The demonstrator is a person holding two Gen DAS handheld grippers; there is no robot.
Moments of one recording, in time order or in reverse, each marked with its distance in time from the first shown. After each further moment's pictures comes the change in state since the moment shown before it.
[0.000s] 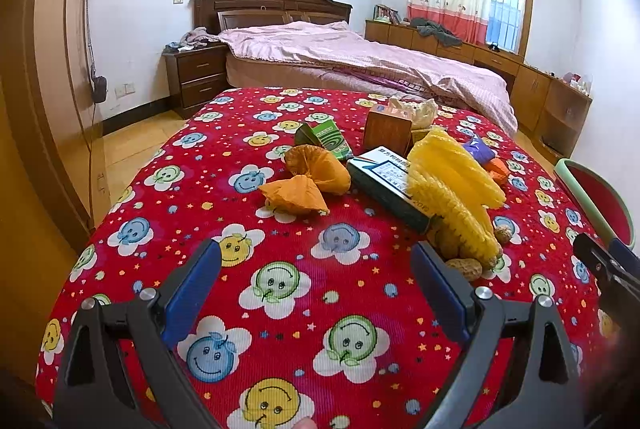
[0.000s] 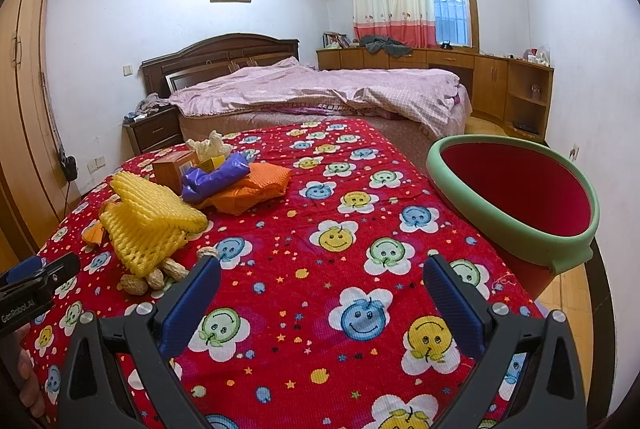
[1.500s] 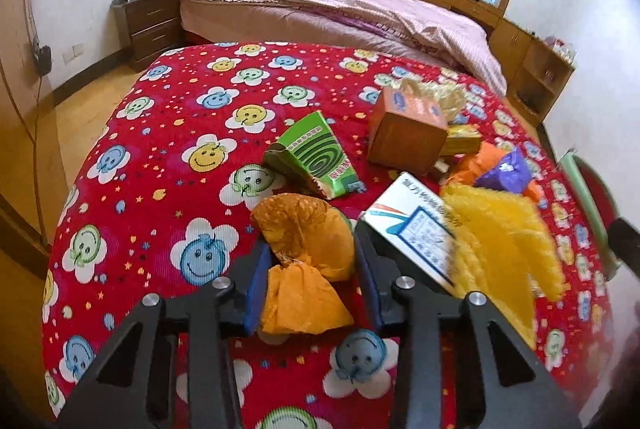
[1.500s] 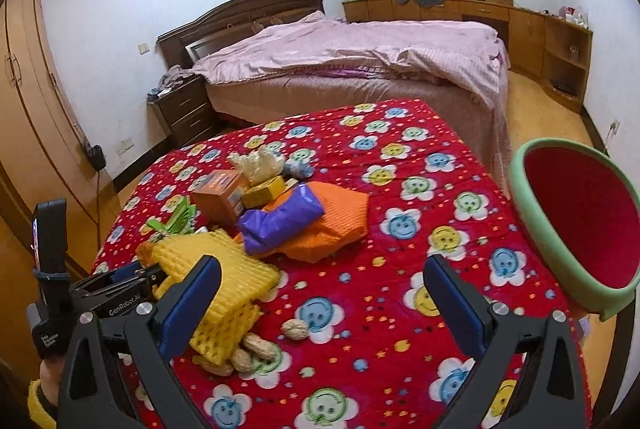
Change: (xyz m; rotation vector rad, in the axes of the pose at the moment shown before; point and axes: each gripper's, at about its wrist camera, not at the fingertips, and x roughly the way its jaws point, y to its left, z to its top) left arm 0.095 0.015 0.066 0.007 0.267 -0.165; right arm 0.046 0.049 0.080 0.041 0.210 0.150
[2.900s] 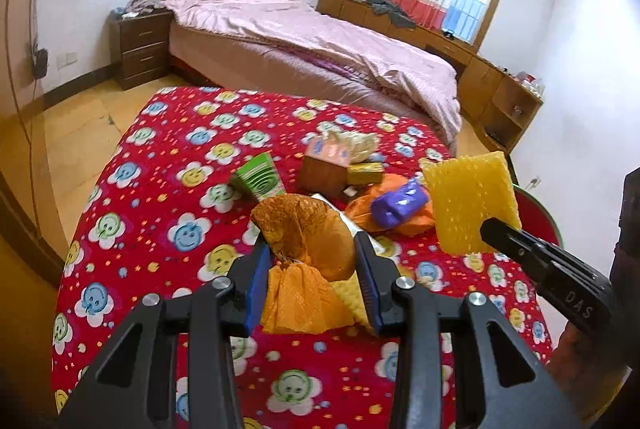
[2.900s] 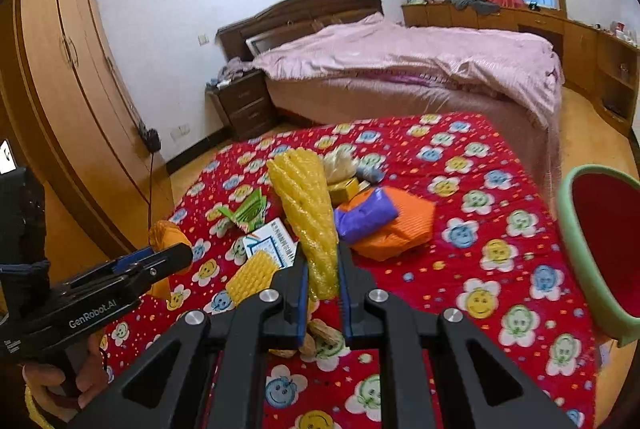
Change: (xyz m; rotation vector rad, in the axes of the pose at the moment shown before) left arm -0.092 -0.036 -0.007 -0.018 -0.120 -0.101; right arm -0.030 0.022 0.003 -0.095 -0.014 0.184
